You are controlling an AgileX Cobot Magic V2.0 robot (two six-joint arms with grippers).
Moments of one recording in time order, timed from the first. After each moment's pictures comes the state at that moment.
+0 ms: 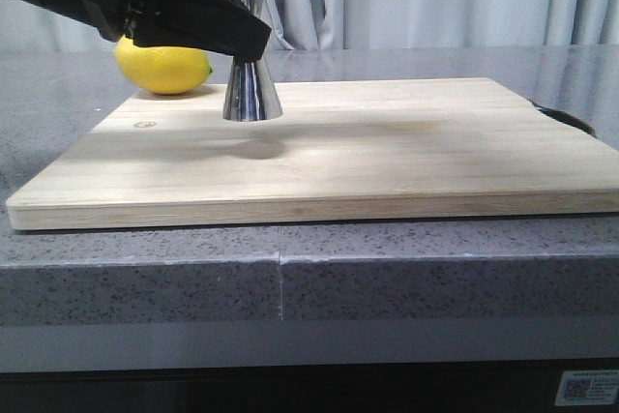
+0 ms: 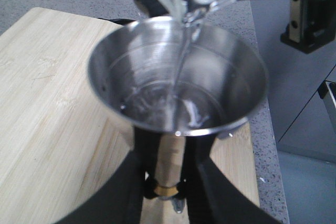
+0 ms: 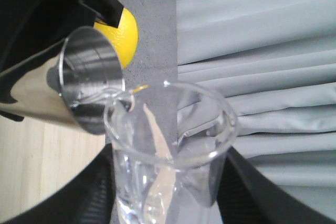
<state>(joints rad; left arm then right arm) -0.27 1.72 -1.13 -1.38 1.13 1.87 0.71 1.39 -1.06 -1.30 0.06 -0.04</state>
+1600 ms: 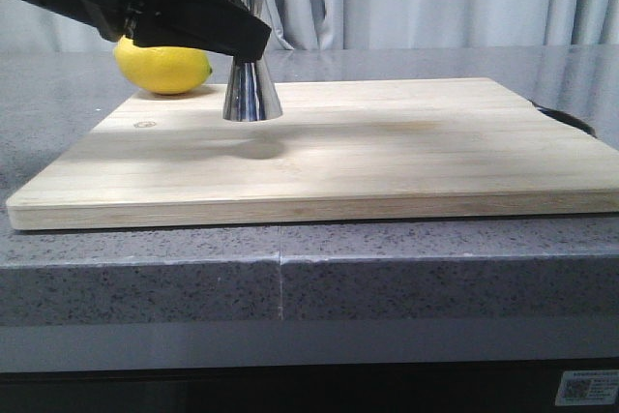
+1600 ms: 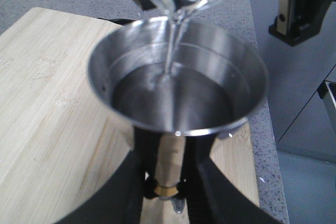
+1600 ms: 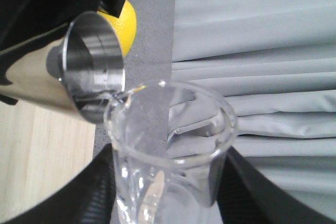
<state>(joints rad) -0.27 1.72 -1.13 -1.38 1.13 1.87 0.71 1.39 -1.06 -1.39 0.07 -0.04</state>
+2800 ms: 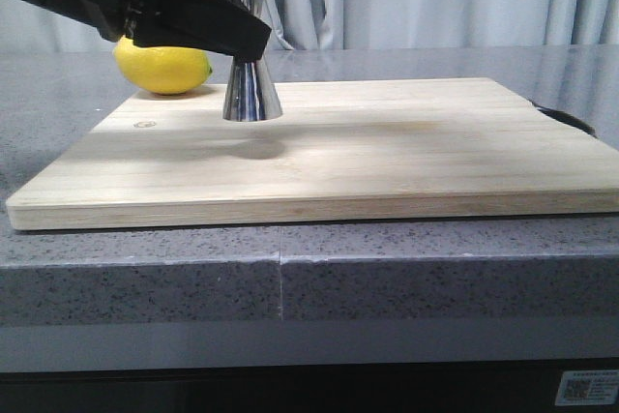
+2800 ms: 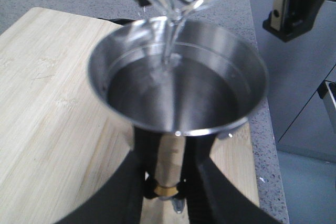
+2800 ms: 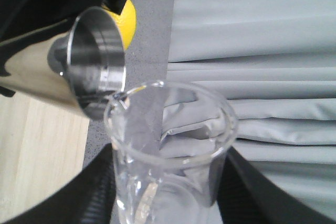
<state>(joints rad) -0.27 1.72 -1.13 -1.38 1.13 1.87 0.71 1.39 -1.06 -1.44 0.07 -0.04</state>
